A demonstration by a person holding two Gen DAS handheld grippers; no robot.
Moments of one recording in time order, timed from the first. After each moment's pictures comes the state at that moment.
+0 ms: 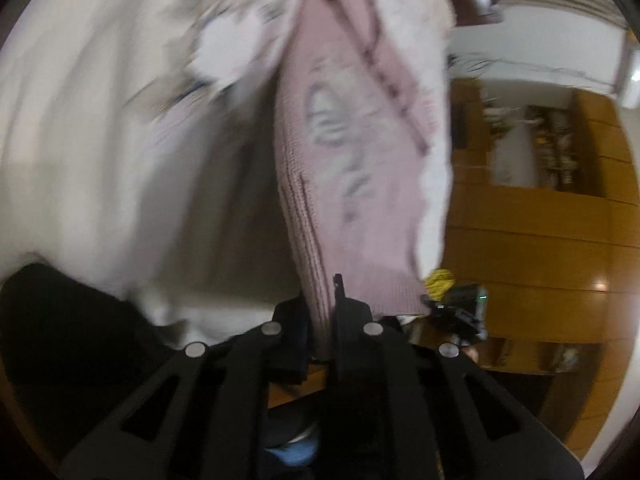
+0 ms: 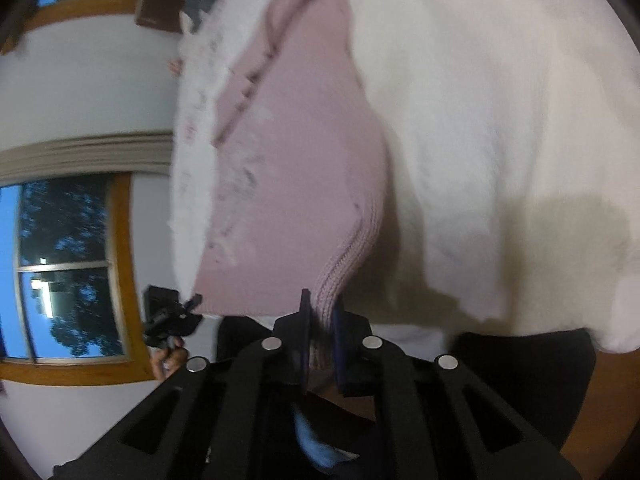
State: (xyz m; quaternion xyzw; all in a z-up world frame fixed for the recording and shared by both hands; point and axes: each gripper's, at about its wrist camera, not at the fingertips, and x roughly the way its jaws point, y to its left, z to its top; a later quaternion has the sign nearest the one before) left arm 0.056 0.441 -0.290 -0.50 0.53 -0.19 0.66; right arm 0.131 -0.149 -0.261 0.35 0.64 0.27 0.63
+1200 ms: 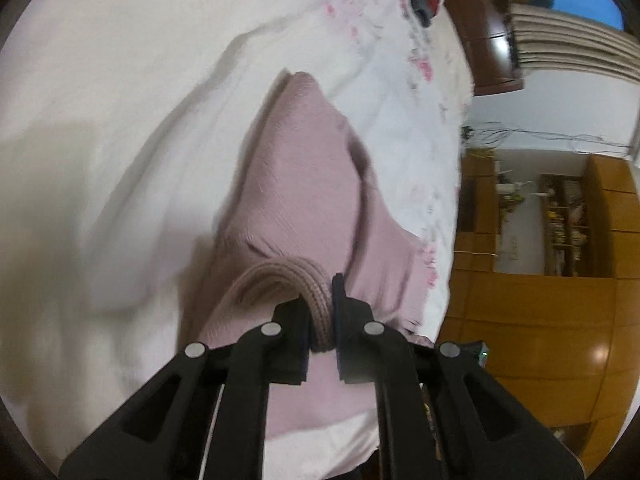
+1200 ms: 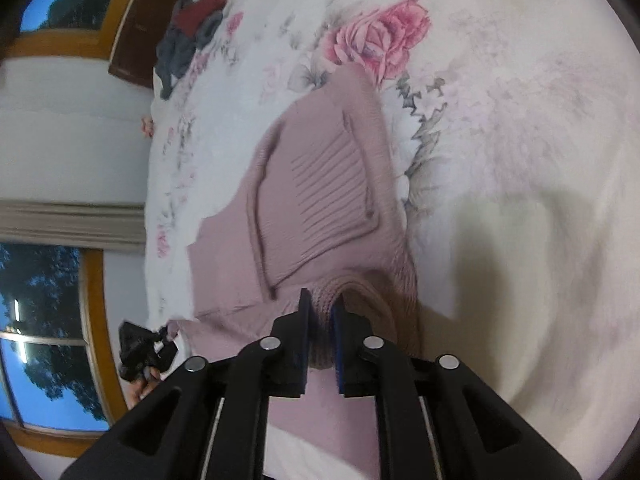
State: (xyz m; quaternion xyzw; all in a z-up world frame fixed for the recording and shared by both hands) left arm 0.365 0.494 -0.324 -0.52 0.53 -0.10 0.67; right arm 0.418 -0.122 -0.274 0.32 0.61 0.19 0.69
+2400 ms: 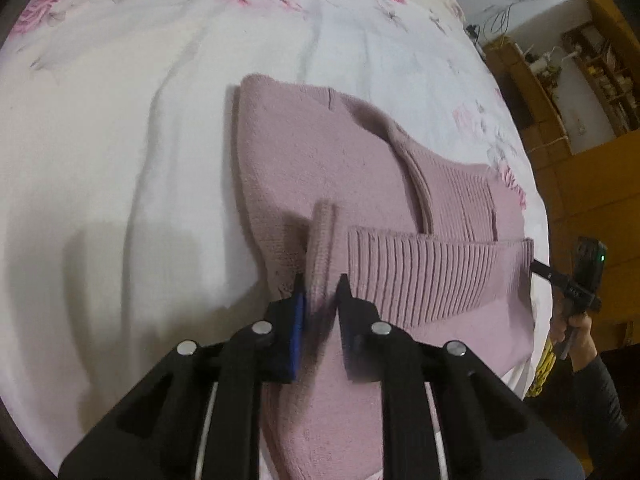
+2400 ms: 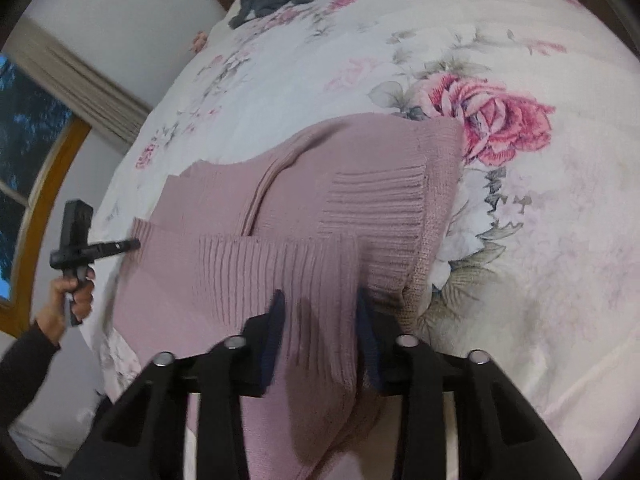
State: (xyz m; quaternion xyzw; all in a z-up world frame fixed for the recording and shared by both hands) left arm 0.390 0.465 -0.310 -0.24 0.57 -0.11 0.77; right arm 0.420 -0.080 -0.259 0.08 0.55 0.29 0.78
